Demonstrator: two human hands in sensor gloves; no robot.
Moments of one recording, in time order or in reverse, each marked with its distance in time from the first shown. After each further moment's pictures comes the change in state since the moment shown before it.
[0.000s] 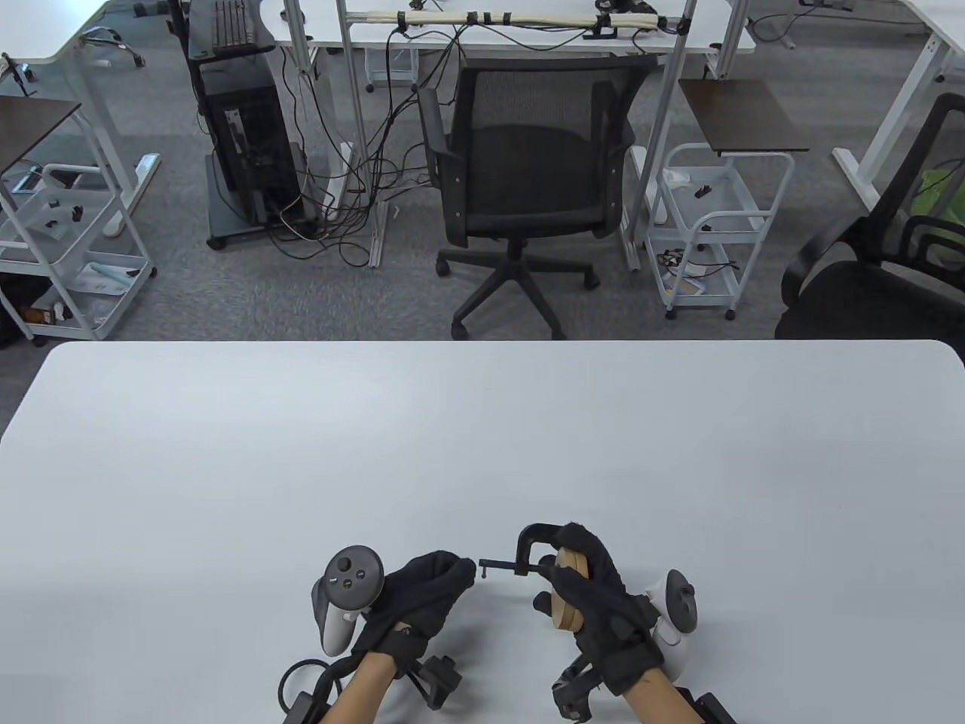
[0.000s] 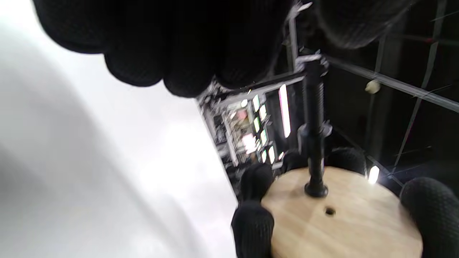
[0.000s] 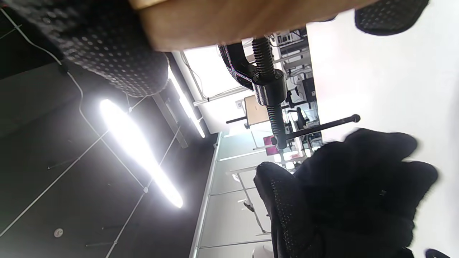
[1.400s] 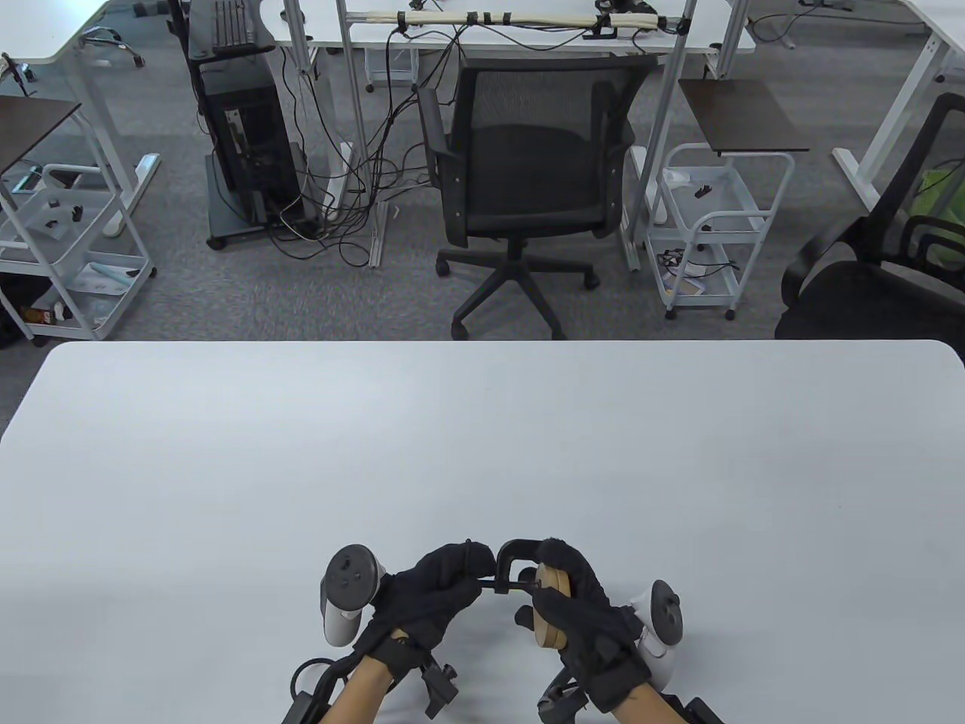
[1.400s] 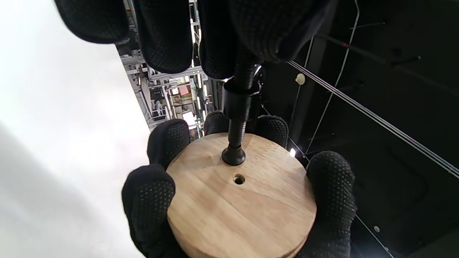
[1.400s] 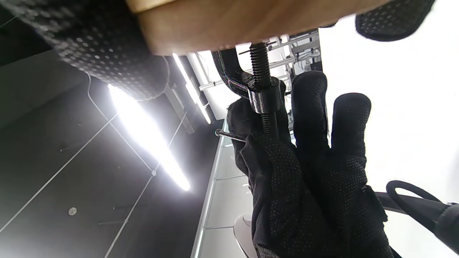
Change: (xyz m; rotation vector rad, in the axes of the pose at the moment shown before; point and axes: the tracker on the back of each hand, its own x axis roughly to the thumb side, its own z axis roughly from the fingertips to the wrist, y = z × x) left_hand 0.028 -0.003 0.002 -0.039 -0.324 0.095; right_hand -0.002 0.022 0.008 0.069 -0.014 -0.007
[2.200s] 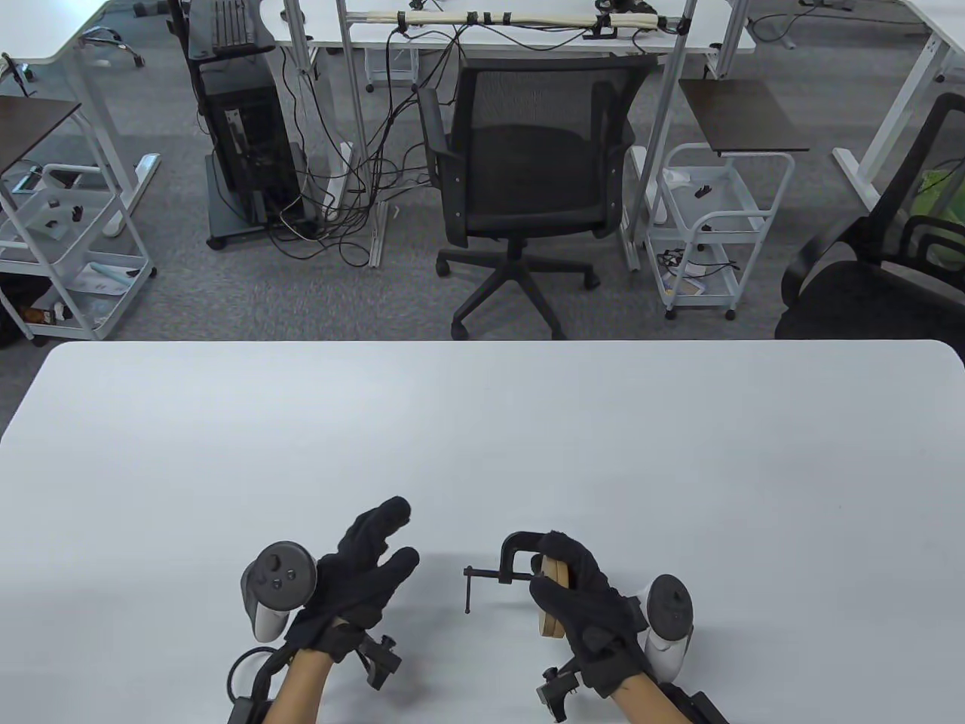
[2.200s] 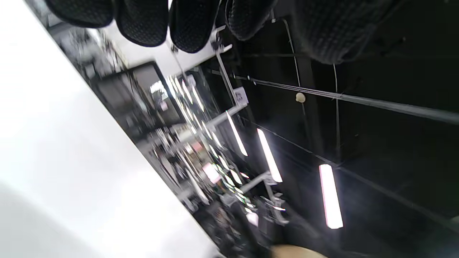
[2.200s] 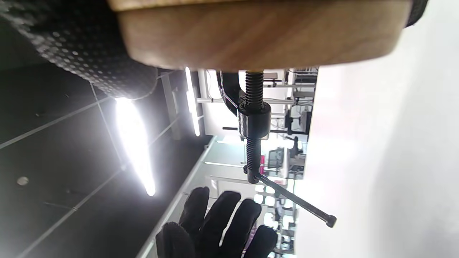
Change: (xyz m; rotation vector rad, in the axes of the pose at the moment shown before) left_hand 0.023 0.084 0.031 0.231 0.000 -0.461; right_hand -0.001 -0.015 -0.013 -0.122 -0.039 0.339
